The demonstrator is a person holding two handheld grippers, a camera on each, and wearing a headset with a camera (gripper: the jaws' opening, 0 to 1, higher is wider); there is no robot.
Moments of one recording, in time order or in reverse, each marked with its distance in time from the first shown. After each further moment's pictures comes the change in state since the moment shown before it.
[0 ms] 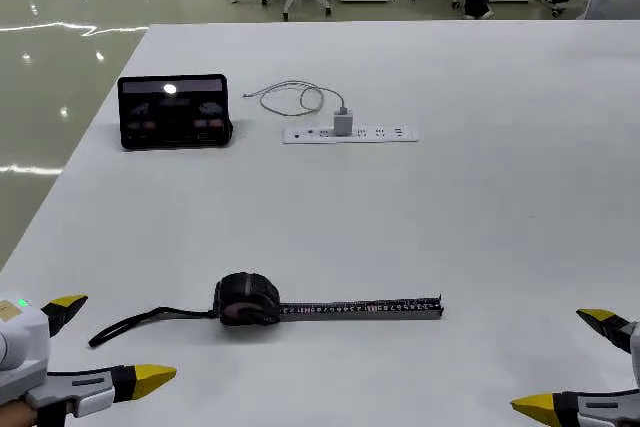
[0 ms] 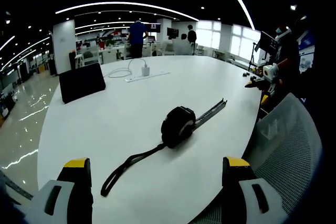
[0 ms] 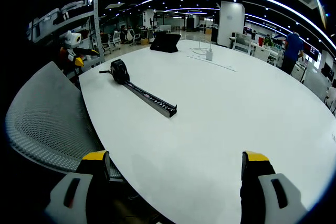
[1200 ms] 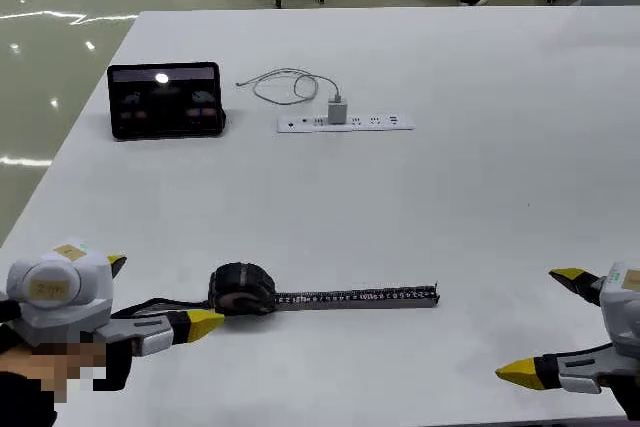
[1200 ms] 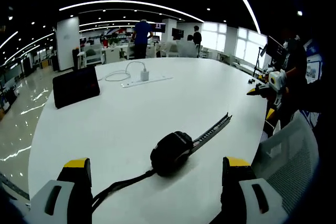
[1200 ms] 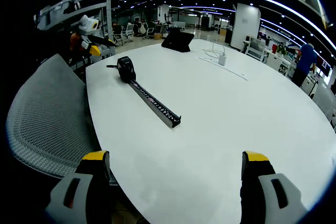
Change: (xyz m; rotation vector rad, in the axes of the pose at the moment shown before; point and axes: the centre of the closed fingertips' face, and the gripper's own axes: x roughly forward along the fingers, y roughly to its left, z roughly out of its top) left arm 0.056 -0.027 0.047 -0.099 0.002 0.022; right arm 0.024 -0.003 0.024 -0.113 0.049 0.094
